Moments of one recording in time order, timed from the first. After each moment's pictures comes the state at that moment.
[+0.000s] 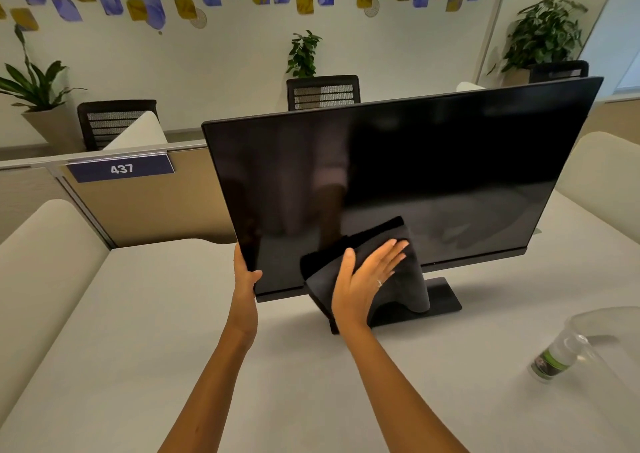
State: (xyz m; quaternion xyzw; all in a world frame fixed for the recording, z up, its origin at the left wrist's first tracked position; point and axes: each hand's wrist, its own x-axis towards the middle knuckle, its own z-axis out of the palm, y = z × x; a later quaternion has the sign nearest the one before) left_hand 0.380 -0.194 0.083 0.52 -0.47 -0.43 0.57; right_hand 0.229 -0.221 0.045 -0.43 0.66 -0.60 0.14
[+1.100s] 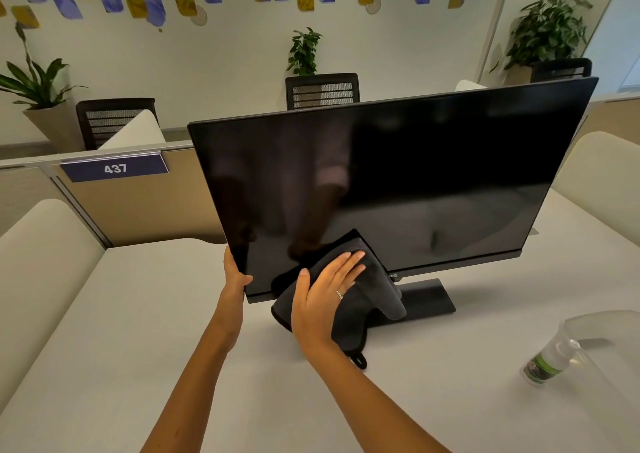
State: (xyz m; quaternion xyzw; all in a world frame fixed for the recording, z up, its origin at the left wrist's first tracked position) left_hand 0.380 -0.191 0.096 0.55 -0.49 -0.43 0.52; right_hand 0.272 -0.202 0.036 -0.48 0.68 -0.53 0.15
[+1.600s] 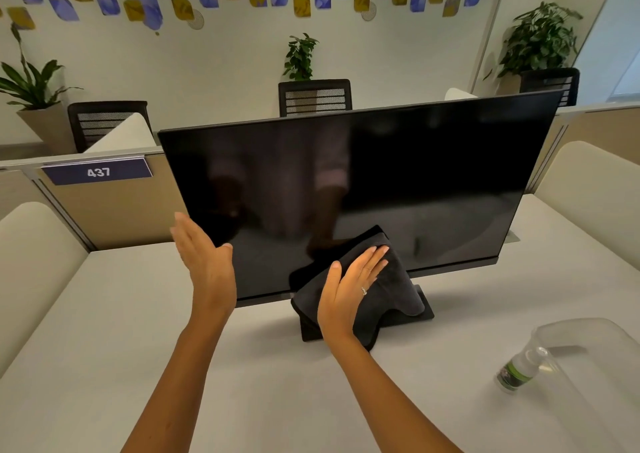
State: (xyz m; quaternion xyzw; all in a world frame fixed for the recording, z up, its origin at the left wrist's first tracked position) left_hand 0.349 -0.218 0.138 0.66 -0.46 -0.16 0.57; right_hand 0.194 -0.215 0.049 -0.44 0.67 -0.58 0.16
